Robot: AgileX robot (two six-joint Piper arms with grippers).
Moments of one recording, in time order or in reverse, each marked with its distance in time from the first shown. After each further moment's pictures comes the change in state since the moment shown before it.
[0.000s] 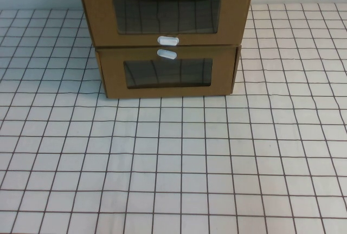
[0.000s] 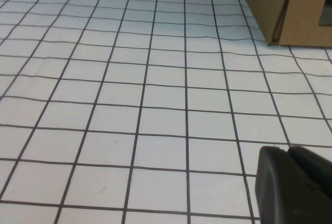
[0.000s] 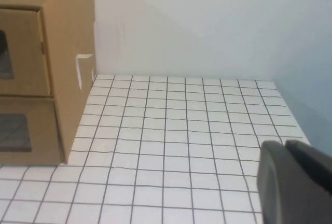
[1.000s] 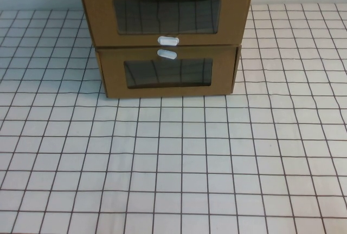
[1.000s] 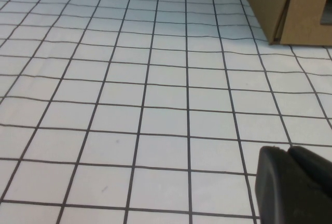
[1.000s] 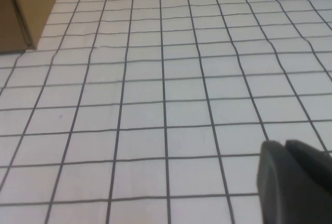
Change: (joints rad) right arm -0.226 -0.259 0.707 0.410 -0.311 -0.301; left arm 0.000 -0.001 0.000 0.006 0.004 0.000
